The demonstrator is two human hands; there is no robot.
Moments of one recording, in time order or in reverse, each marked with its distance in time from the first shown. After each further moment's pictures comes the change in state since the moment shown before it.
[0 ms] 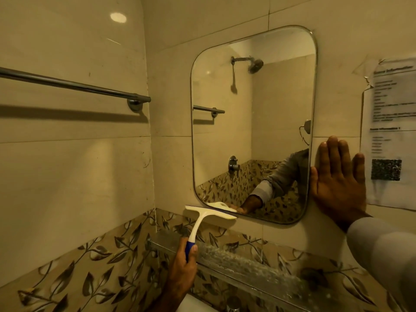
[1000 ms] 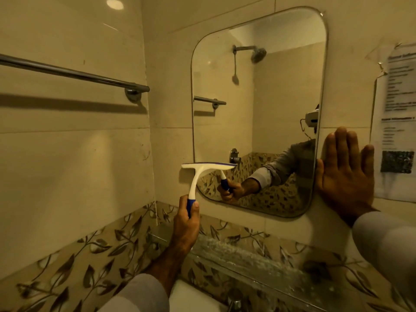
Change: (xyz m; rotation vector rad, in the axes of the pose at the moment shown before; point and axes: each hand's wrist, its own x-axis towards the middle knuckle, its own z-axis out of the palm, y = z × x) left_hand 0.055 0.058 -0.009 -0.126 0.158 0.220; right_hand -0.001 -0.002 0.002 -0.001 -0.011 -0.006
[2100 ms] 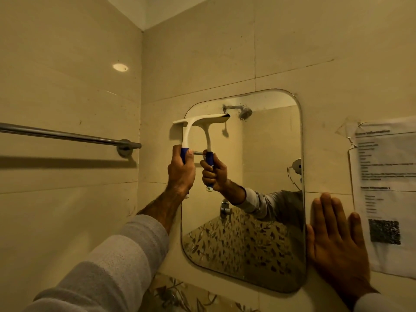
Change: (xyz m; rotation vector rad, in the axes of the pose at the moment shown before) left_hand 0.203 0.197 0.001 -0.179 0.160 0.214; right_hand 0.176 -0.218 -0.080 2.267 -0.693 0.694
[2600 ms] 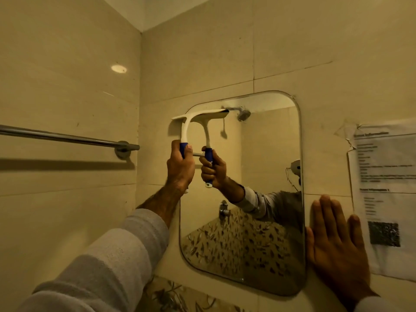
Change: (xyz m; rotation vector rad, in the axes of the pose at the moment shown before) left_hand 0.014 0.008 0.004 0.014 0.018 0.018; right_hand -0.044 -0.027 0.022 0.001 0.167 -0.006
